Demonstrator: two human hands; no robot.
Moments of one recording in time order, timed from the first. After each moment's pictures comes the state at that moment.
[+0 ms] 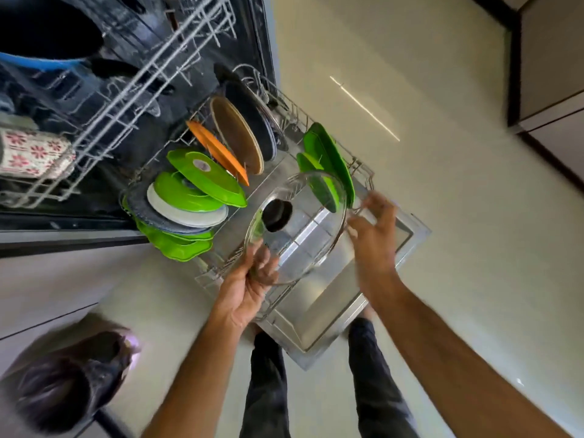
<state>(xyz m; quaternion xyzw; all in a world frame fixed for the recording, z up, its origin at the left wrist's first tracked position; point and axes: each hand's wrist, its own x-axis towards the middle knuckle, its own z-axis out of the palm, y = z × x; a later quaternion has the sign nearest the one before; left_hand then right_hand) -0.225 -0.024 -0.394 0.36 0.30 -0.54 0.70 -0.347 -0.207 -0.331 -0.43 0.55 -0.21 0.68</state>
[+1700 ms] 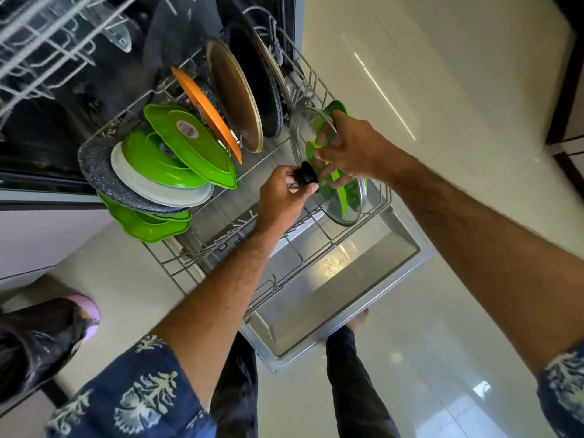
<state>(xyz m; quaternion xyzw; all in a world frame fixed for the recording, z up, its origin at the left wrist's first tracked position) -0.194 -0.173 -0.483 0.81 -0.06 -0.36 0.46 -0.226 -0.338 -0.402 -0.76 0.30 0.20 0.54</state>
